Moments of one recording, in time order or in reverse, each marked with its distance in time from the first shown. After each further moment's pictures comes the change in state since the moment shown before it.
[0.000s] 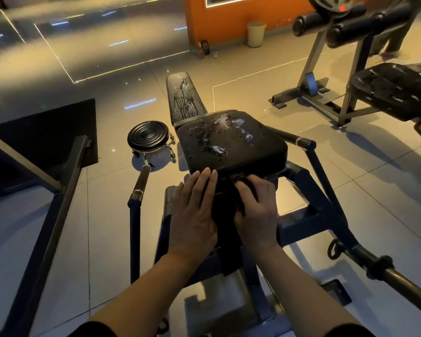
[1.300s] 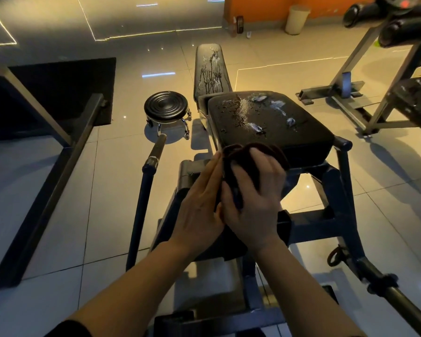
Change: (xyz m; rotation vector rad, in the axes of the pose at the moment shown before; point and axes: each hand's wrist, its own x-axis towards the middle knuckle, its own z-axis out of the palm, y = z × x) left_hand -0.027 -0.021 0.008 -0.483 0.096 -0.147; right_hand 0.000 -0.036 0.016 0.113 0.024 -0.294
